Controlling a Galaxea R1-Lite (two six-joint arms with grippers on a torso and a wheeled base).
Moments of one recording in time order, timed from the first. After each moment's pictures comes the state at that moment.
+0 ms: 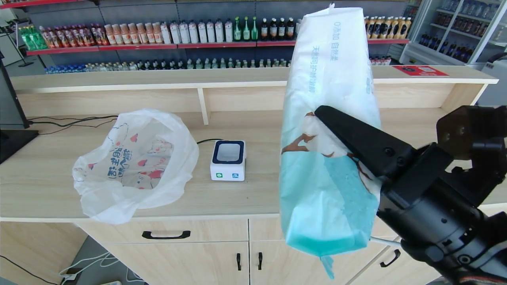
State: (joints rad) left arm 0.00 0.00 0.00 0.00 0.00 -0.01; right arm 0.96 1.57 -0.47 -1.54 -0.13 0.80
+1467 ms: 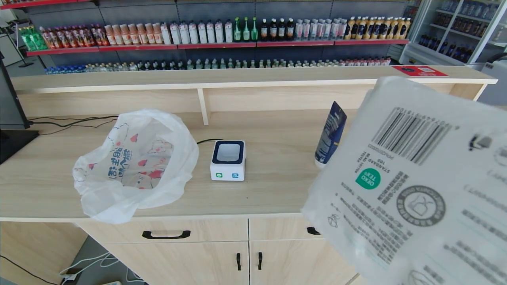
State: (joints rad) left arm 0.00 0.00 0.00 0.00 0.00 -0.01; right arm 1.15 1.20 -0.15 -1.57 0.13 1.87
